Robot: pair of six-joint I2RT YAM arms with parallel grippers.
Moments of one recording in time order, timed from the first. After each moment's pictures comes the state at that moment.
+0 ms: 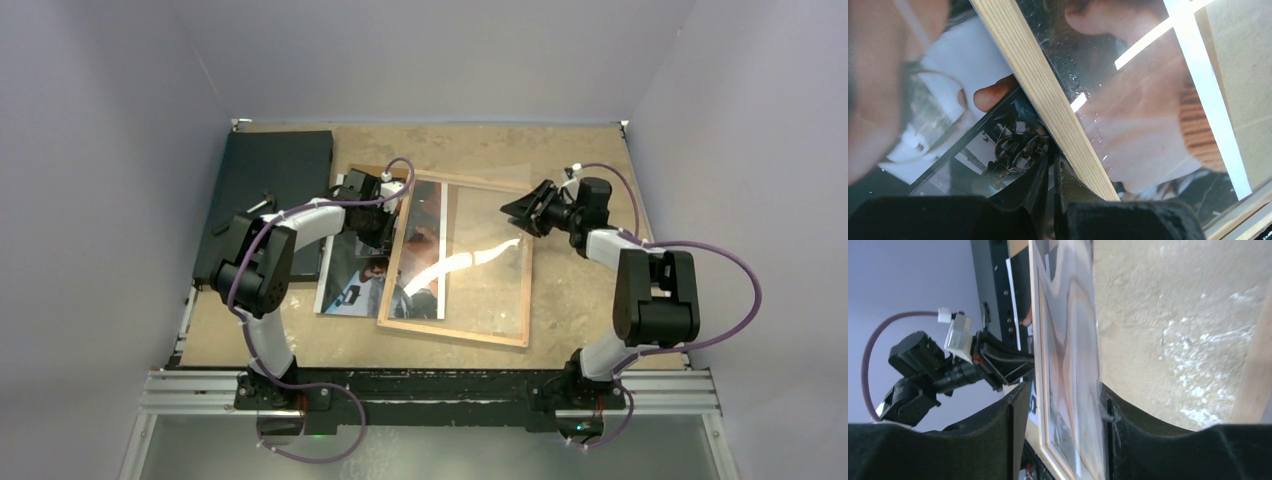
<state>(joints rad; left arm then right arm) -0.39 1.86 1.15 -0.34 0.36 0.06 -0.06 1.60 0.79 0.25 -0.76 0.87</state>
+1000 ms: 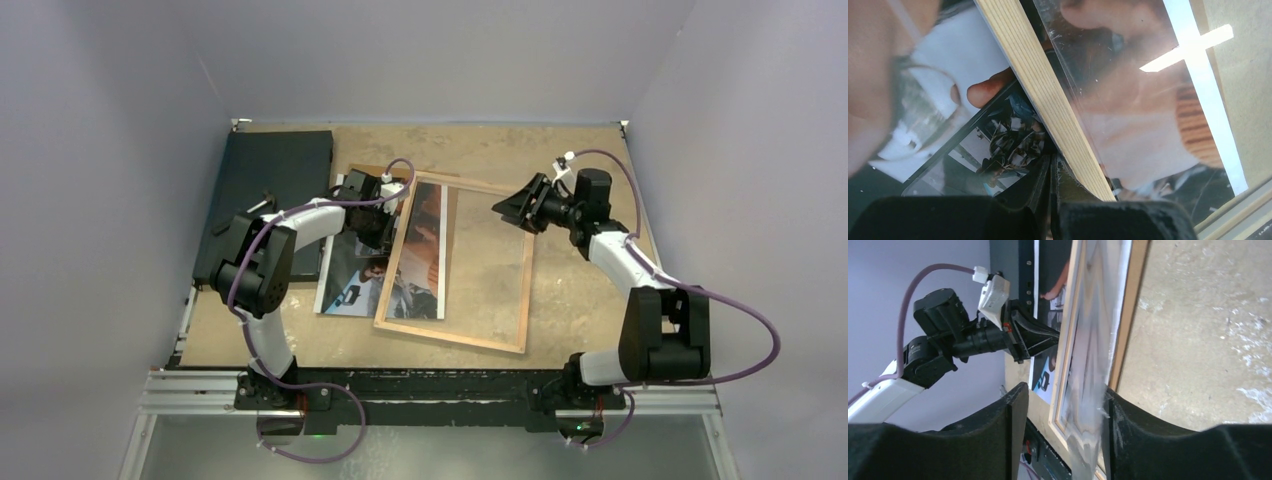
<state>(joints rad) -0.39 1.86 1.15 -0.35 0.37 0.06 0.02 1.40 0.81 0.03 -0.79 0.79</state>
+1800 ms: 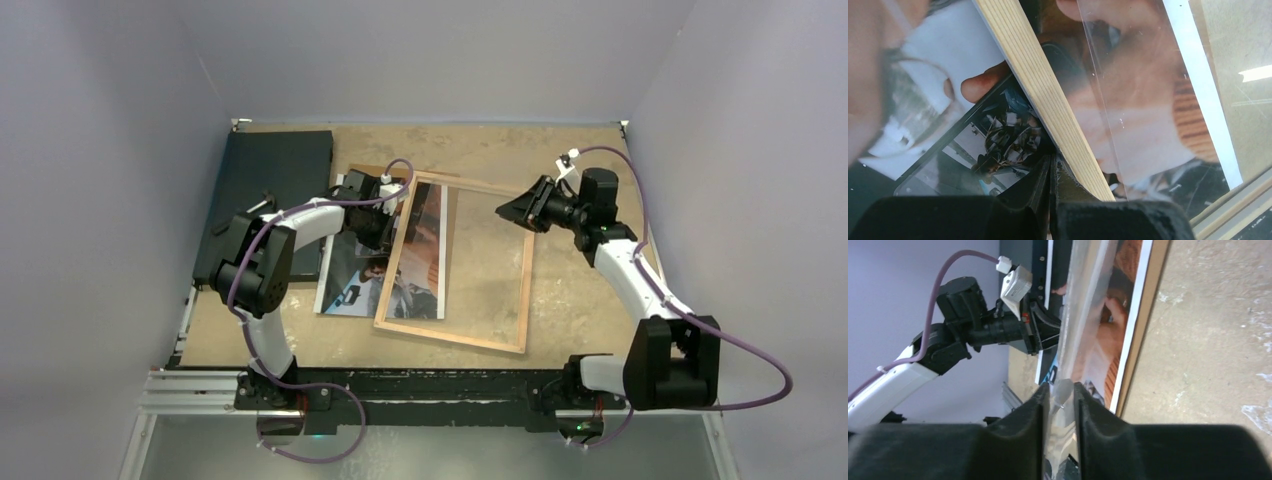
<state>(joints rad) -0.39 1.86 1.15 -0.37 0.39 0.06 0.04 1.27 0.83 -0.06 -0.78 0.79</state>
